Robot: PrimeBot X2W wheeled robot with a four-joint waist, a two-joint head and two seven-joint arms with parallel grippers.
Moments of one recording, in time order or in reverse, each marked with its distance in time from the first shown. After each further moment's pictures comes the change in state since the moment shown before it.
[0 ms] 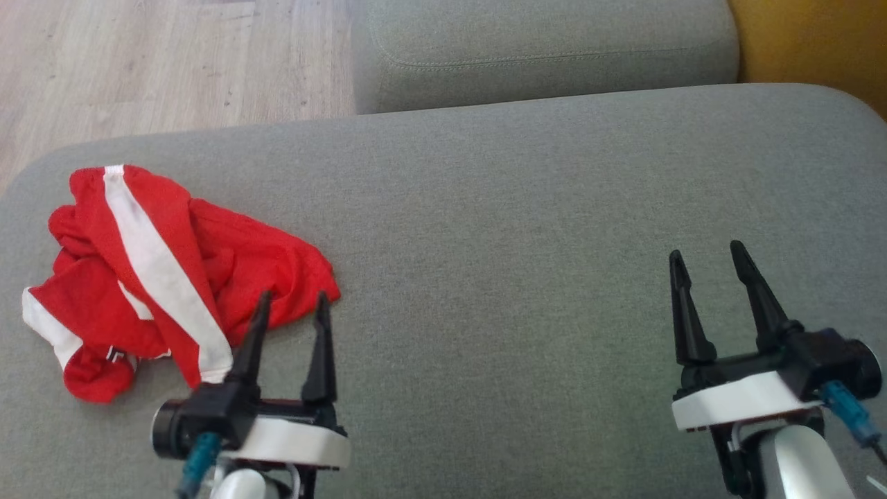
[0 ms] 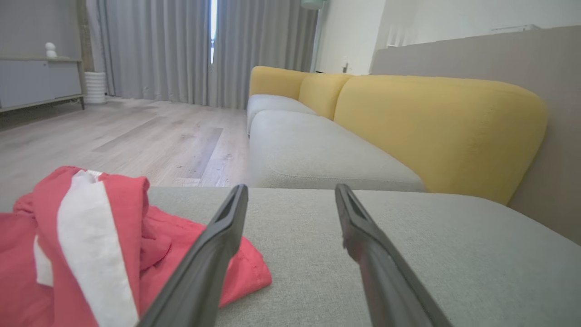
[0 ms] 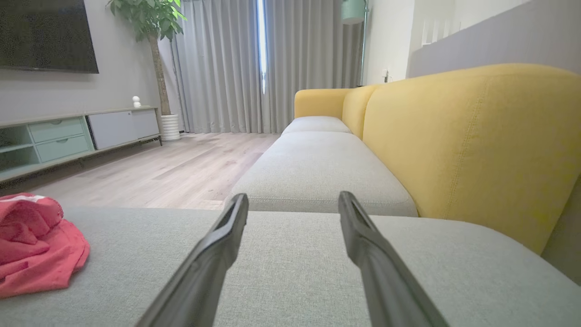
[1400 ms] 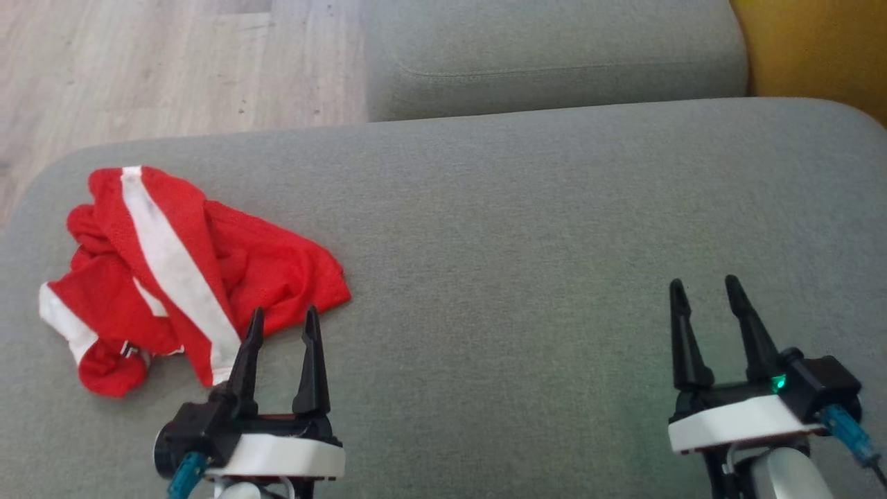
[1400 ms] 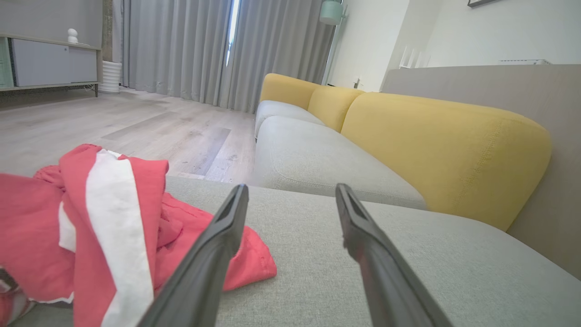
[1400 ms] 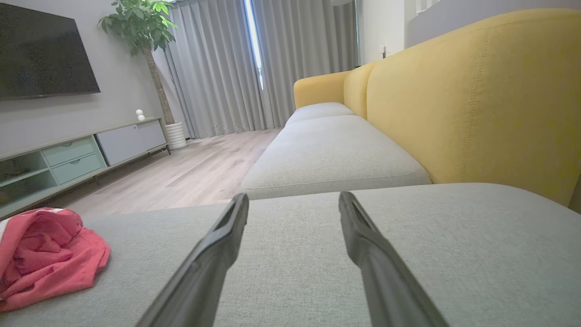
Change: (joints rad) left arm 0.031 -0.059 0.065 0.056 -0.026 -0.064 -0.068; right arm 0.025 -0.001 0.010 0.108 0.123 0.000 -0.065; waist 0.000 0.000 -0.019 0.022
